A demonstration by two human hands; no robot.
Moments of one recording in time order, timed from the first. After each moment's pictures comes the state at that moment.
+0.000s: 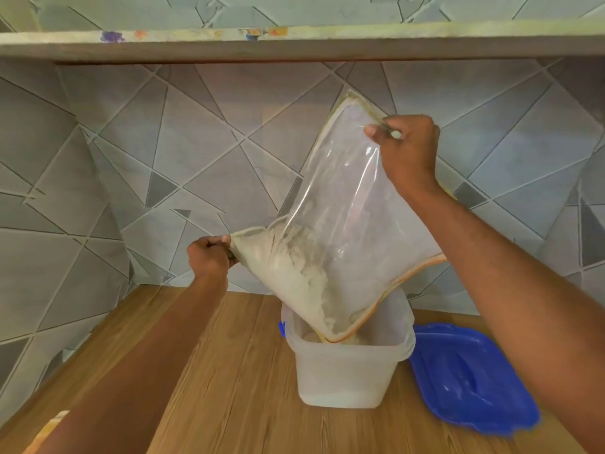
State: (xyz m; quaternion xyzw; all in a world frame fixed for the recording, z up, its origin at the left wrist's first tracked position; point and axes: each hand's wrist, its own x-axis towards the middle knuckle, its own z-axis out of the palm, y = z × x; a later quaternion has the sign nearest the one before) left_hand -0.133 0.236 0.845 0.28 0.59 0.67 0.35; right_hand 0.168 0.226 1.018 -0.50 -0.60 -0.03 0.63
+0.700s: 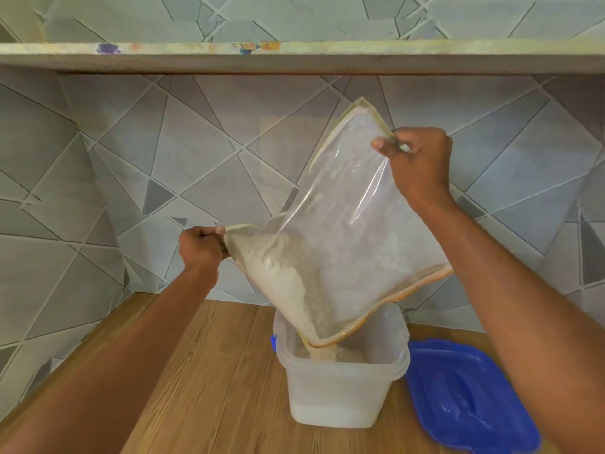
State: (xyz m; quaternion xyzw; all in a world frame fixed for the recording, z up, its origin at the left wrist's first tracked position) left_hand -0.127 0.251 0.879 0.31 0.61 0.66 0.30; right_hand 0.192 0.221 1.020 -0.46 -0.63 -0.04 0.62
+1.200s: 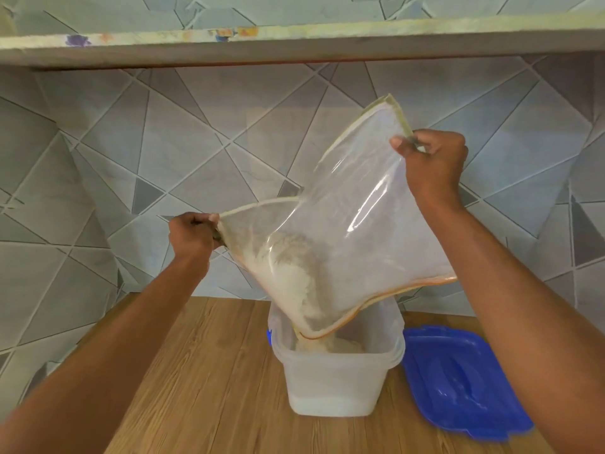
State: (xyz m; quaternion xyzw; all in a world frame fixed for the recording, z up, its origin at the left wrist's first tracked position) left_hand -0.122 0.249 0.897 0.37 0.60 0.65 0.28; right_hand 0.219 0.218 0.997 -0.50 -0.55 0.00 0.67
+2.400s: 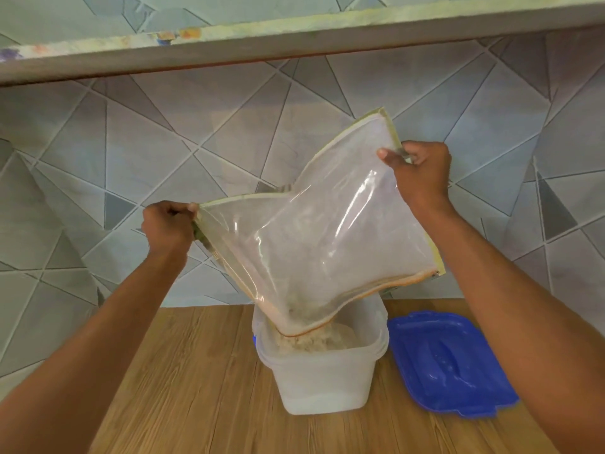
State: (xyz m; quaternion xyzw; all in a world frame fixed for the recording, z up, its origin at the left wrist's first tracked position) left_hand -0.105 0.257 0.928 0.42 0.61 0.63 0.24; right_hand 0.264 0.214 0.973 -0.51 -0.54 0.05 0.67
